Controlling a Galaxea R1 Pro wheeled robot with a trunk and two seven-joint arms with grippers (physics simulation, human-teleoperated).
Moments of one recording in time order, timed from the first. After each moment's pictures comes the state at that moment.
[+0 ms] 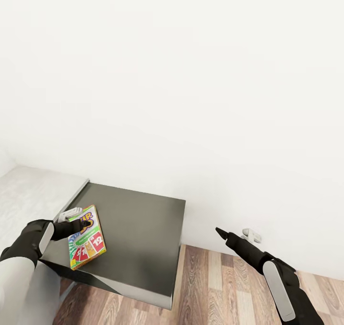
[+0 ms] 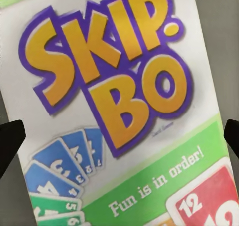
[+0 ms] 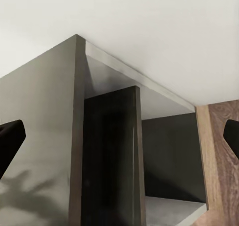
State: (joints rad) left arm -0.78 0.29 0.36 -0.60 0.01 0.69 -0.30; right arm -0.28 -0.02 -0.17 -1.31 -0.56 0.60 0.19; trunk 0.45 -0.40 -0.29
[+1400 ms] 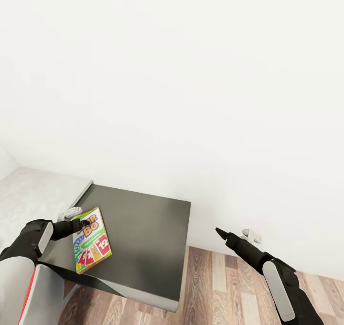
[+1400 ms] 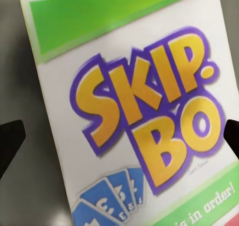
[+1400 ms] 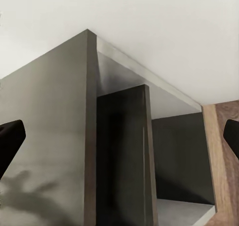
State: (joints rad) left arm -0.79 0.29 0.38 -0.60 0.01 0.69 -0.29; right arm -0.28 -0.02 -0.17 -1.31 -0.56 0.60 0.19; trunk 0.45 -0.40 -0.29
